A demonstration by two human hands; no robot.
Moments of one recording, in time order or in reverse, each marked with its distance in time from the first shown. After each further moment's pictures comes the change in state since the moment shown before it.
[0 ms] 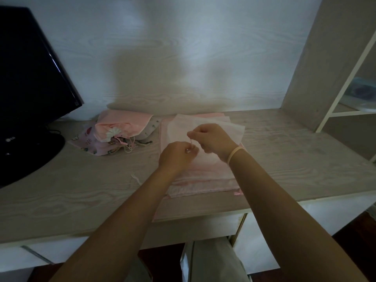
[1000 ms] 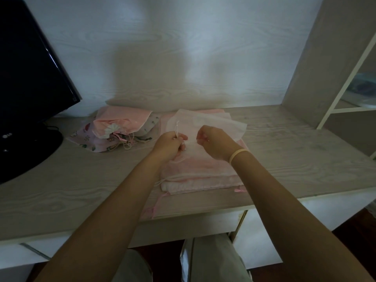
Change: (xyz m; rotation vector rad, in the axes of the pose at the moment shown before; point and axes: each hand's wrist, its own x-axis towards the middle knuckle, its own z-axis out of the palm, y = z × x) left_hand 0.013 -0.011 -0.020 -0.612 -0.104 -0.239; right_hand 0.007 0.027 -0.001 -0.617 -0.006 -0.147
